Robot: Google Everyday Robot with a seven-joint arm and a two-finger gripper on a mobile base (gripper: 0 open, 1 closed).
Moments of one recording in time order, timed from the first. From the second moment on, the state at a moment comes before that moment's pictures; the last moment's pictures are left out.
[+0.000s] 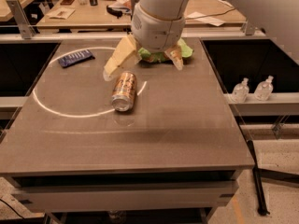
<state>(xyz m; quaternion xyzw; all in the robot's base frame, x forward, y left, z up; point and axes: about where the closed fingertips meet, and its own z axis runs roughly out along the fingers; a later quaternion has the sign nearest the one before) 0.525 -0.002 0.951 -0.22 0.97 0.09 0.08</state>
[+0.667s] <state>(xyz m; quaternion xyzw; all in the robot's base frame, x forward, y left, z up) 0.557 0.005 0.942 -0.09 0.99 0.08 0.05</state>
